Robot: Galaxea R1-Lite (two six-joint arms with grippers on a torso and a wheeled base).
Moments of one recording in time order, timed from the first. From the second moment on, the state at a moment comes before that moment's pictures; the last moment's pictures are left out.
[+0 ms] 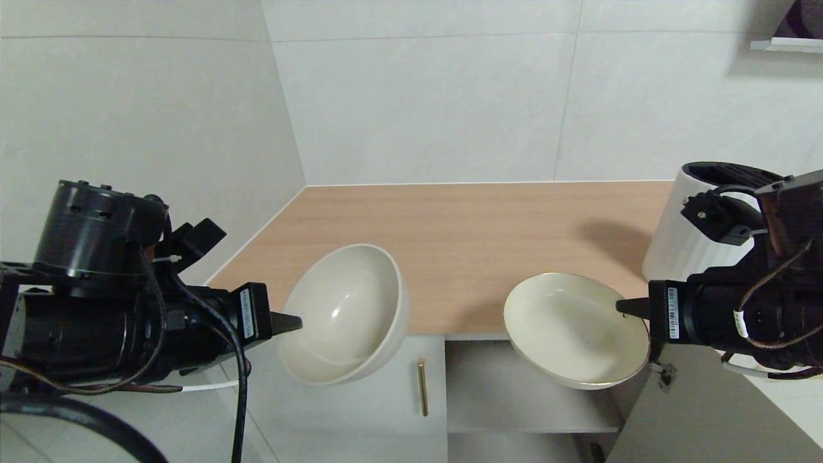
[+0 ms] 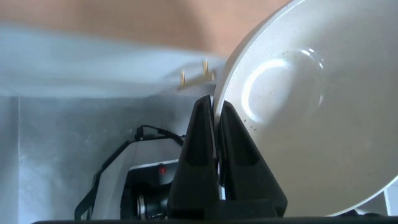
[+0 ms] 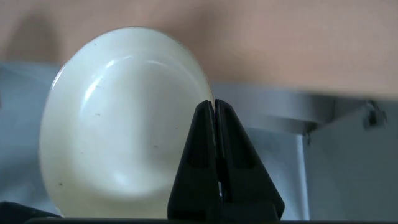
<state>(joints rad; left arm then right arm) -0.36 1.43 -0.87 0.12 -0.14 -0.61 0.57 1.40 -0.89 0.08 -0.16 0.42</state>
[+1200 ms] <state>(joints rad) -0.38 1.46 -0.86 0.12 -0.14 -0.58 0.53 1.48 -0.87 0.07 -0.17 0.41</state>
